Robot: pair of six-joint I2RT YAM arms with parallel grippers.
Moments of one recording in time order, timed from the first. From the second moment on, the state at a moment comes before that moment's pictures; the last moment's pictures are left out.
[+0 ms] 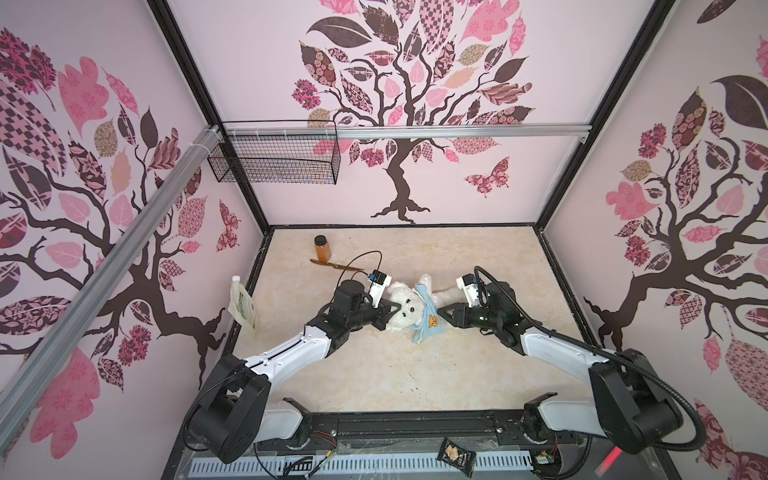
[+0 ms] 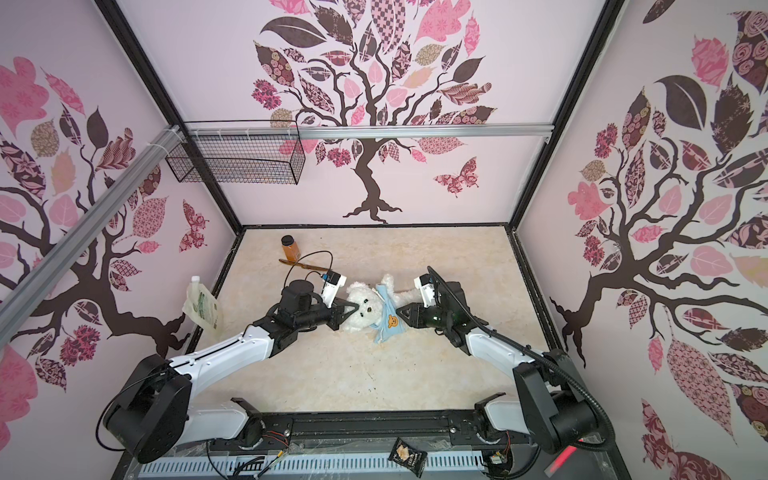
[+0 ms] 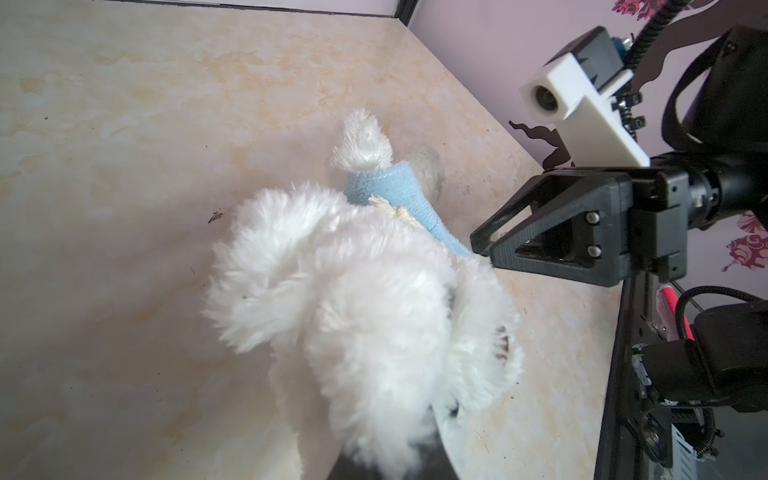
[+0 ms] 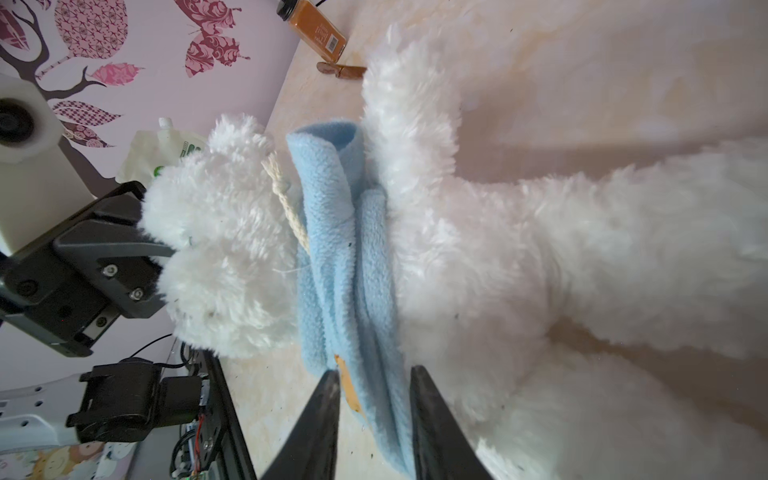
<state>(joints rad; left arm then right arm) -0.55 1.32 0.65 0.18 0.42 -0.23 0.35 1.34 0.54 0.23 -0.63 0.52</state>
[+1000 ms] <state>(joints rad) -0.66 1.15 0.68 -0.07 0.37 0.17 0.21 1.19 0.47 0.31 -0.56 0.69</state>
